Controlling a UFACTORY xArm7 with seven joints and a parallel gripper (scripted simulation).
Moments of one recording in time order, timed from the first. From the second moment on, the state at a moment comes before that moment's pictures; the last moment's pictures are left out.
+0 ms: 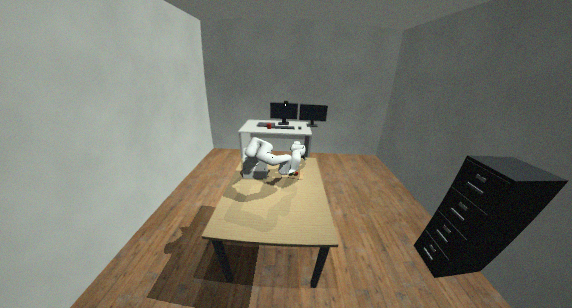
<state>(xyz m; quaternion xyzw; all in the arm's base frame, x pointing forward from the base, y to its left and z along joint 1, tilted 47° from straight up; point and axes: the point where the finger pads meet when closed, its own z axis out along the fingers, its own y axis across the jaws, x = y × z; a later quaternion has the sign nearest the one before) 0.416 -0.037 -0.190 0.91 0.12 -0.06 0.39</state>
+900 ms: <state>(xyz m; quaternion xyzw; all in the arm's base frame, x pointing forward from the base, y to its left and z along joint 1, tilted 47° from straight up) 0.416 -0.036 -0.190 0.91 0.12 -0.06 0.39</state>
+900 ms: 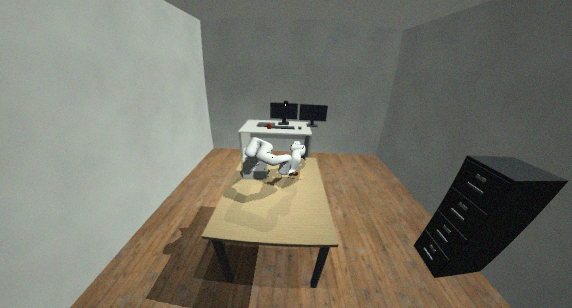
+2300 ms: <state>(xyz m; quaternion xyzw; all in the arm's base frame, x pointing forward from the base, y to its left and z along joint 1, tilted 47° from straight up) 0.418 0.030 -0.128 0.91 0.13 -0.06 0.39</state>
